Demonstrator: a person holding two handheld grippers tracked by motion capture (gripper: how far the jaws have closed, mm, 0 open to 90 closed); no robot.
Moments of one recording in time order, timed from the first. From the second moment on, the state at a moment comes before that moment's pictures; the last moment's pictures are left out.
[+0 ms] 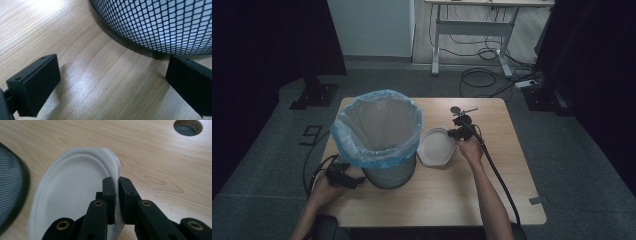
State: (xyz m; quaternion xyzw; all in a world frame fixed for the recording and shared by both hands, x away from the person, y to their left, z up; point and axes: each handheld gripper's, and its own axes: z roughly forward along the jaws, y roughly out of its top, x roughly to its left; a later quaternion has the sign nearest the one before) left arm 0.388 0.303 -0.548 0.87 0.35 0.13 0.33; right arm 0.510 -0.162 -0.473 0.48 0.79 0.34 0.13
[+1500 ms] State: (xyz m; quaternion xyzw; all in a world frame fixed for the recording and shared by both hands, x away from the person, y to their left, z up) left arm 0.388 0.303 -0.548 0.87 0.35 0.13 0.33; right arm 0.465 -0.208 -0.301 0.47 0.77 0.41 0.12
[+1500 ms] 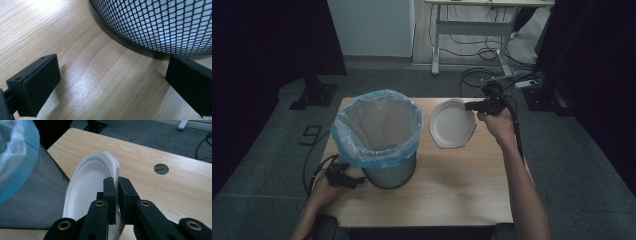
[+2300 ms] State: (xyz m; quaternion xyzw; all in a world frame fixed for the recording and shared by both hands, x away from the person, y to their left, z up) left arm 0.388 0.303 -0.548 0.87 0.35 0.13 0.33; right arm 0.464 -0.190 -0.207 0.45 0.77 0.44 0.12
